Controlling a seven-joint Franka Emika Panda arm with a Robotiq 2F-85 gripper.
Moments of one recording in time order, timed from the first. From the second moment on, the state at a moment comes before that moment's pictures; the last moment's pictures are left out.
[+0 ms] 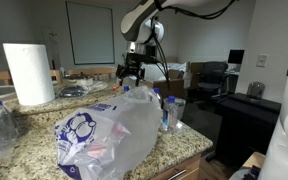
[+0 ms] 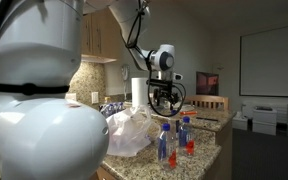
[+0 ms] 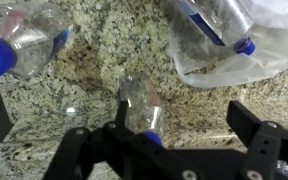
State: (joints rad) arm 0.10 0.09 0.03 -2.00 0.15 2.26 0.14
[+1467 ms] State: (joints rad) arm 0.10 0.31 0.00 -1.83 0.10 2.38 0.18
